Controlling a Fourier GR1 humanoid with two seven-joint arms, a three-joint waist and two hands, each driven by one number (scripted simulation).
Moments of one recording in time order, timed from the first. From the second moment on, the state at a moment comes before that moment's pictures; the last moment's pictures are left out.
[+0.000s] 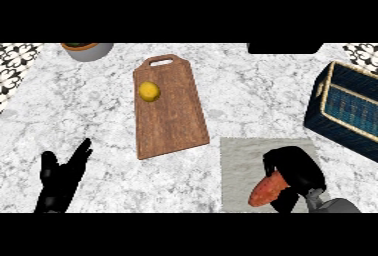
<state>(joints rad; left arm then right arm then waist) 0.12 0.23 -0.02 -1.46 0.09 0.02 0.27 -0.09 -0.40 0.41 -1.54 0.92 0.30 0.25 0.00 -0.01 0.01</state>
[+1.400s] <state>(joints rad) 0.14 0.23 -0.01 -1.47 0.08 0.01 0.26 -0.81 -0.07 -0.02 -1.83 1.15 0.03 1.08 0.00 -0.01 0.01</state>
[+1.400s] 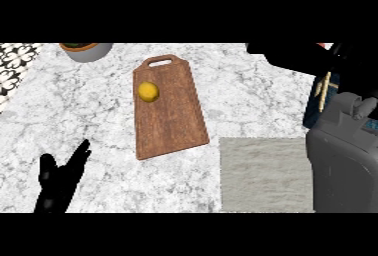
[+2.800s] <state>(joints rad) 0.12 0.19 -0.01 -1.47 0.04 0.01 0.26 -0.90 -0.47 -0.52 -1.41 0.90 0.06 0.82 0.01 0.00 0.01</state>
